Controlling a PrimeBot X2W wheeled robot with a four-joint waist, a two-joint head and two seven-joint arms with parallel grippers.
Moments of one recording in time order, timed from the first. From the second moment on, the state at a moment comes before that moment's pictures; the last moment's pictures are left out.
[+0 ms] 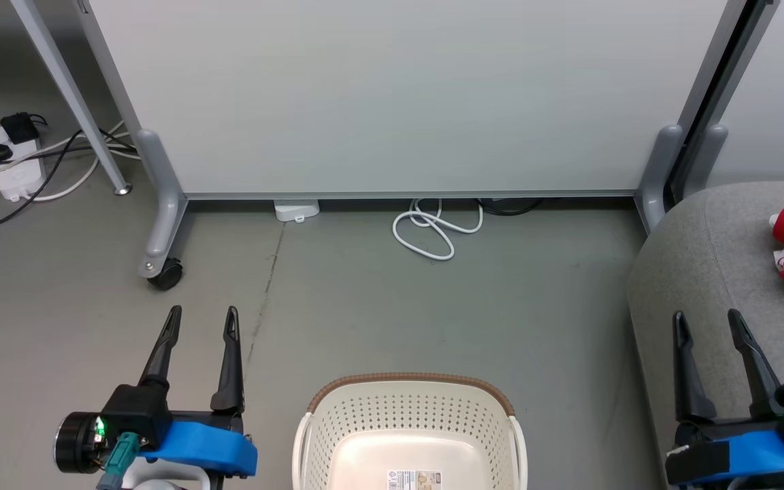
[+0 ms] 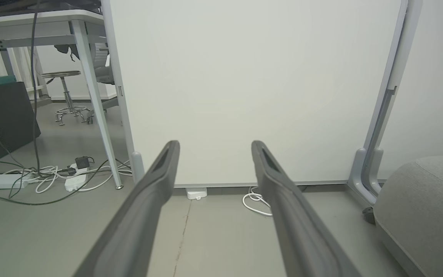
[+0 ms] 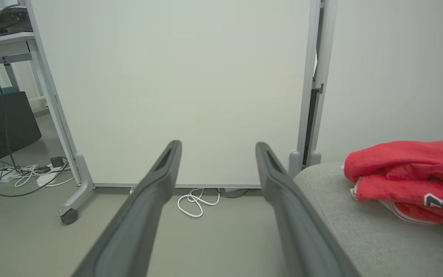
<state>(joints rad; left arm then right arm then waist) -0.08 0.15 -0.17 0.24 -0.20 0.00 -0.26 -0.01 -0.05 -0.13 0.12 0.10 0.13 -0.26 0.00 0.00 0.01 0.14</state>
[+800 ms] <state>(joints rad) -0.07 0.11 -0.12 0.25 -0.15 -0.04 -0.26 0.02 -0.05 -0.13 0.14 0.13 0.13 -0.26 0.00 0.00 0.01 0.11</state>
